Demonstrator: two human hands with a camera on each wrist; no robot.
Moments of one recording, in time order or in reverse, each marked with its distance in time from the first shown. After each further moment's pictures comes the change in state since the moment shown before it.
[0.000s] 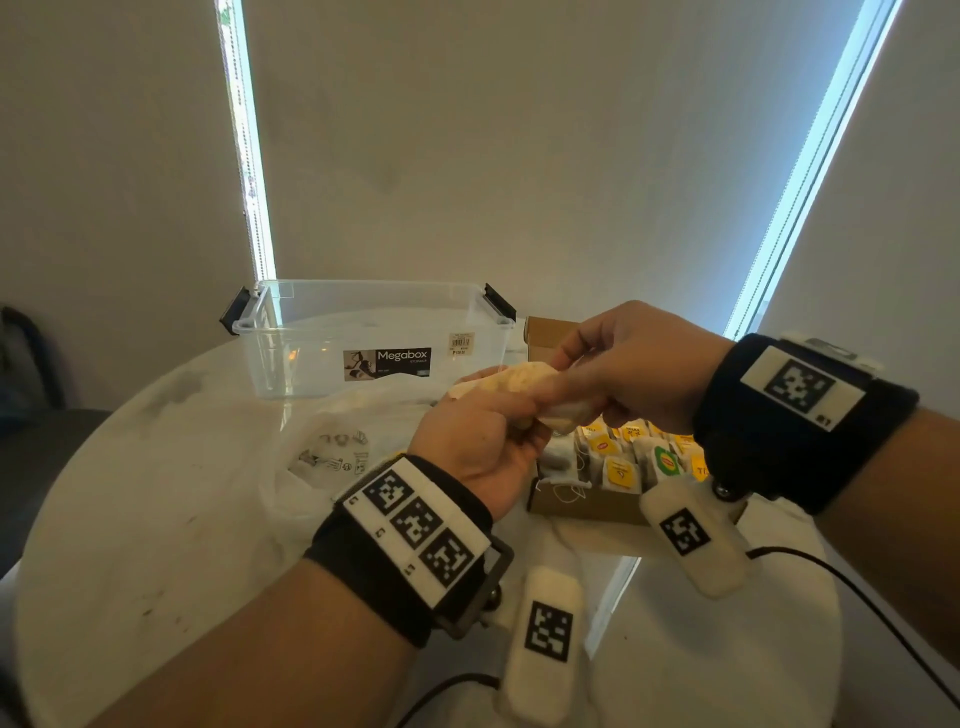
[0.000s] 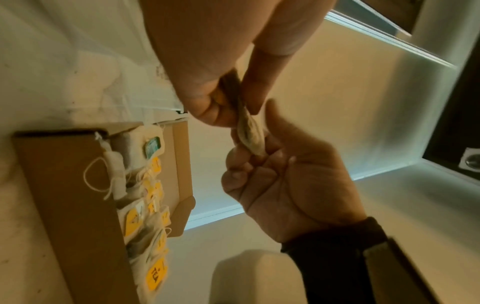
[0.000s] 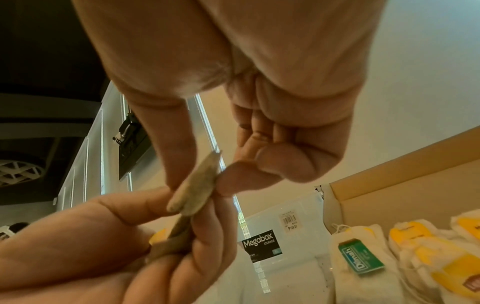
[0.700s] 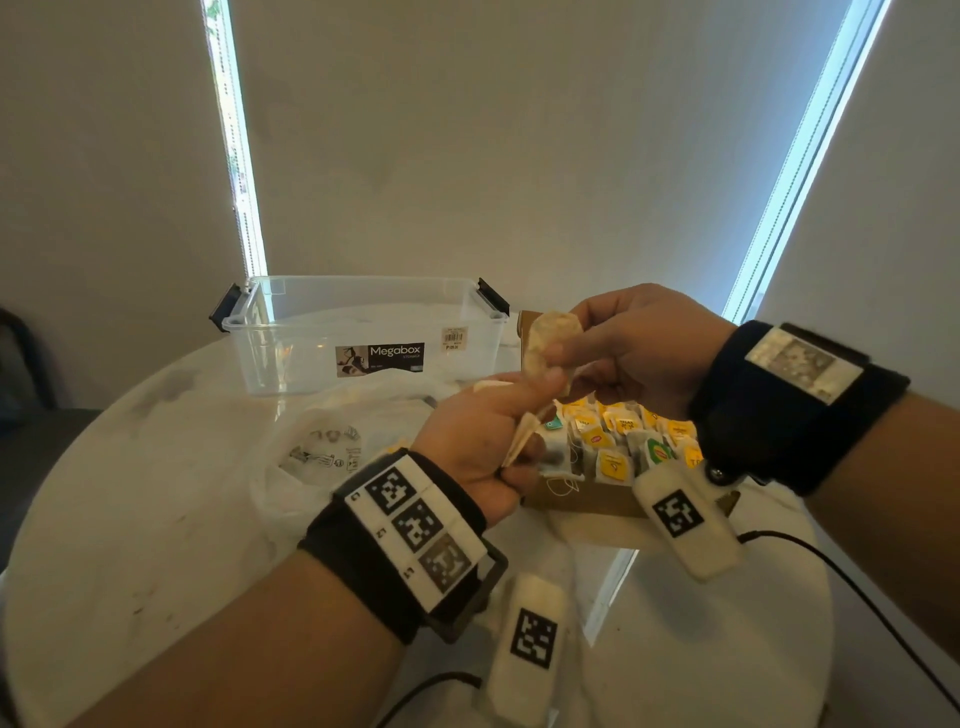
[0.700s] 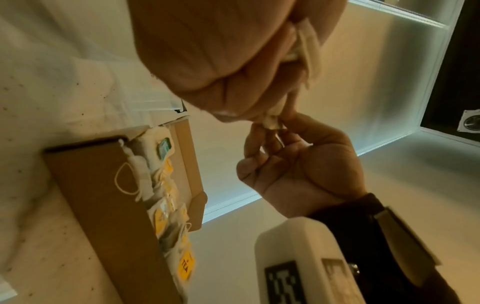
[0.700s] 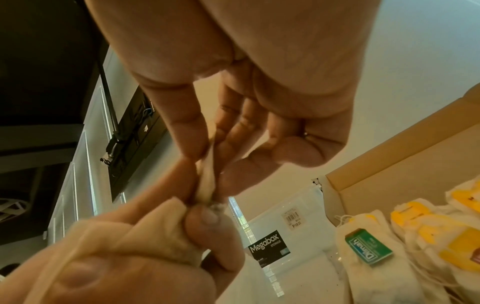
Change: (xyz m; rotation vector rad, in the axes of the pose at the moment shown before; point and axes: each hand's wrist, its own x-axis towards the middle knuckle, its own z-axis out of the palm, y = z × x) left_hand -0.009 0.000 0.005 0.356 -0.059 -0.152; right_hand 0.002 0.005 -0.009 0.272 0.036 0.004
